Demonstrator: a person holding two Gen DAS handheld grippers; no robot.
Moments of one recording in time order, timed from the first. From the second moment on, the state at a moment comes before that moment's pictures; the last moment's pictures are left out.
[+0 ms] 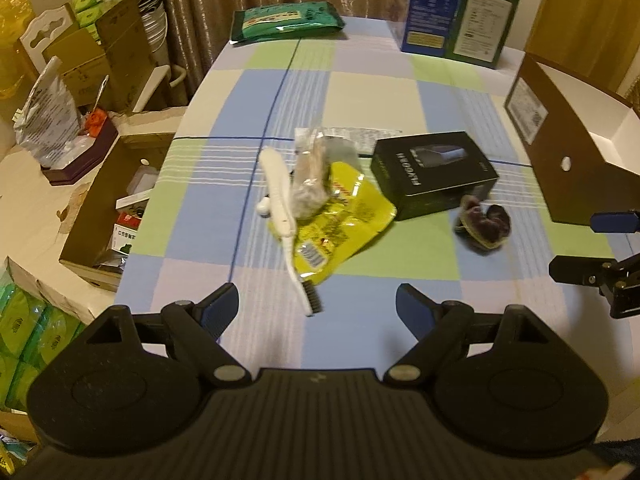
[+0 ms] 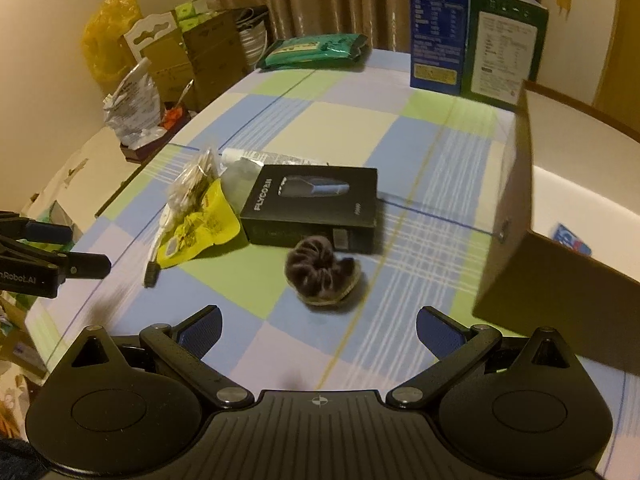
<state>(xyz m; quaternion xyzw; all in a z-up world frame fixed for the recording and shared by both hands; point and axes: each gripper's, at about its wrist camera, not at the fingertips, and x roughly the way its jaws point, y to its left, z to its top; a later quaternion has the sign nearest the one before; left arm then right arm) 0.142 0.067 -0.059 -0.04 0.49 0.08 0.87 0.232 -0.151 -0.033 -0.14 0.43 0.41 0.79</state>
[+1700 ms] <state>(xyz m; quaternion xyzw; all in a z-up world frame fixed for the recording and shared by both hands) 0.172 0.142 -0.135 -0.03 0.52 0.01 0.86 0.240 -0.105 -0.102 -0.20 0.45 0.35 0.80</state>
